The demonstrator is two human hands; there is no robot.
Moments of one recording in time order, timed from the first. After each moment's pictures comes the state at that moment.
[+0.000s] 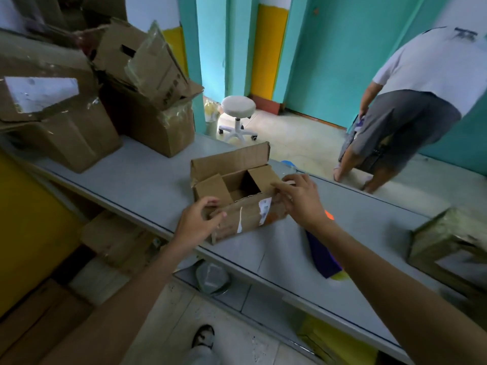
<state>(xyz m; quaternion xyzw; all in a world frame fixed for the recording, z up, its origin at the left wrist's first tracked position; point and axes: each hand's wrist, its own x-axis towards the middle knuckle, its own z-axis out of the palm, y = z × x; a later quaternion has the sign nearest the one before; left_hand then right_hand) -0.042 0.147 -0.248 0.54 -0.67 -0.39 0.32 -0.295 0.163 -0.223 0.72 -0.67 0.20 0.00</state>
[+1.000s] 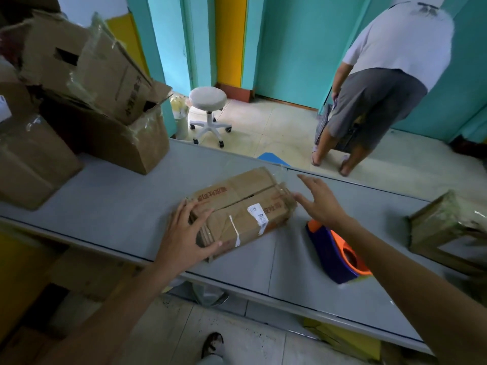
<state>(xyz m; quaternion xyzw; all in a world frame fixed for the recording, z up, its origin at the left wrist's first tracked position) -0.016 0.076 -0.285 0.45 -0.87 -0.15 0.15 -0.334 0.137 -0.235 0.55 -0.79 0.19 -0.18</state>
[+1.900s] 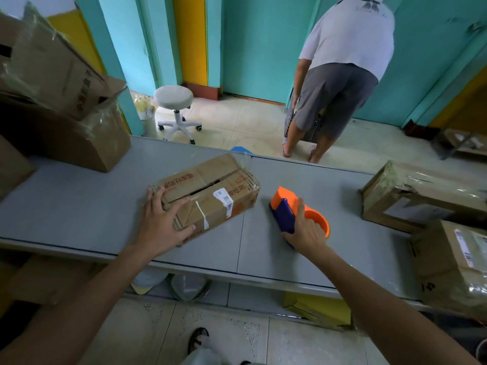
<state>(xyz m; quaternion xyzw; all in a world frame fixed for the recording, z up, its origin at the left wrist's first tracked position) -0.044 0.089 -0.280 0.47 -0.85 -0.19 0.14 -0.325 0.250 -0.283 0.44 -0.89 0.02 -0.13</state>
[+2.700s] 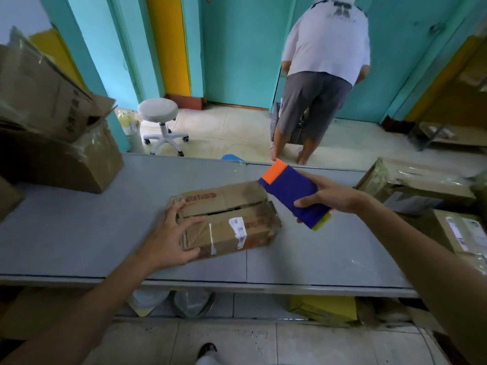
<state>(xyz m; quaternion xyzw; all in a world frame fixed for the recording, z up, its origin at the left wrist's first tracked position) -0.036 0.073 -0.273 0.32 -0.92 -0.22 0.07 -0.345 0.233 -0.152 0.39 -0.70 0.32 -0.50</state>
